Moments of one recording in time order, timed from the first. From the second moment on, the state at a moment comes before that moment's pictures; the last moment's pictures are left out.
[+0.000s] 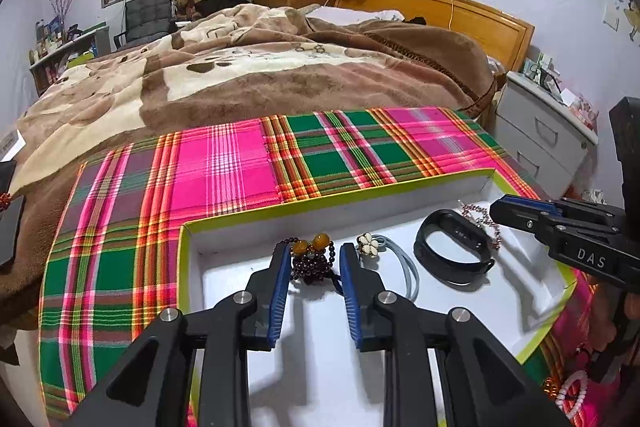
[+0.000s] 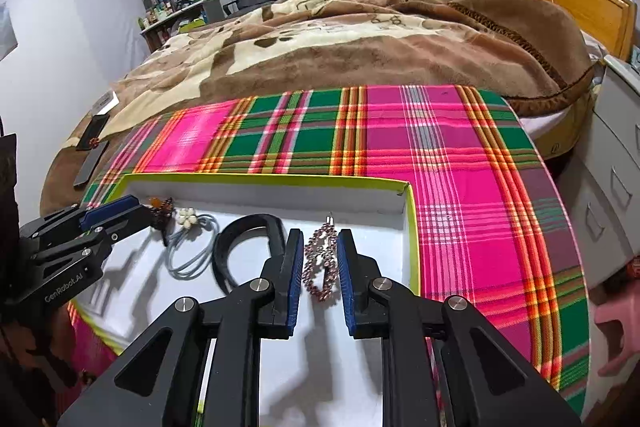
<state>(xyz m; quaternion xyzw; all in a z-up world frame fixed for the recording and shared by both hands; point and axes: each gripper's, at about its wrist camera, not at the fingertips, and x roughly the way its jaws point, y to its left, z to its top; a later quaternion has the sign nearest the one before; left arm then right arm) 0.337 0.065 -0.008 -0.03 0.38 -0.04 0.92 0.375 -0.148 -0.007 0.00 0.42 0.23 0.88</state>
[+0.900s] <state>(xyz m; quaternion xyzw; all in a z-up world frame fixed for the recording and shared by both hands) 0.146 0.044 0.045 -0.03 0.29 -0.03 0.96 0.182 -0.186 0.043 0.00 0.31 0.23 0.92</state>
